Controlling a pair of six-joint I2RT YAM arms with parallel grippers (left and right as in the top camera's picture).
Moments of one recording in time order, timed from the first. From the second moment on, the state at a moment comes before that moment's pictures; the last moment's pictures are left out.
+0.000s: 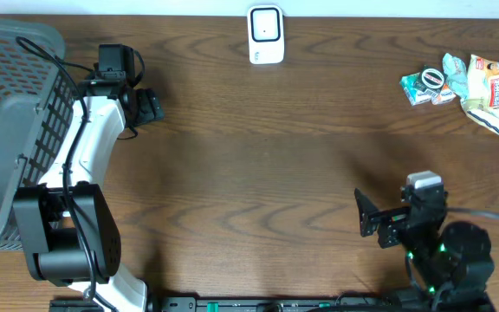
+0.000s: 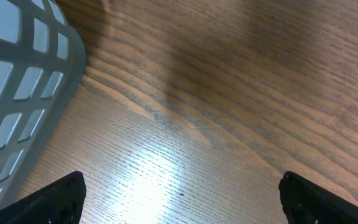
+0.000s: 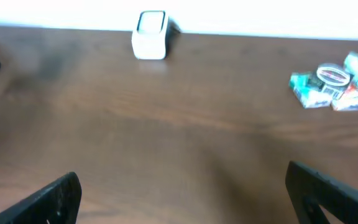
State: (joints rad) left arm 0.04 1.80 1.36 -0.76 -0.19 -0.32; right arm 0.14 0.33 0.57 -0.63 -0.14 0.02
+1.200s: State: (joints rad) left arm 0.04 1.80 1.36 -0.76 -0.19 -0.32; right arm 0.03 0.02 0.01 0.01 -0.11 0.13
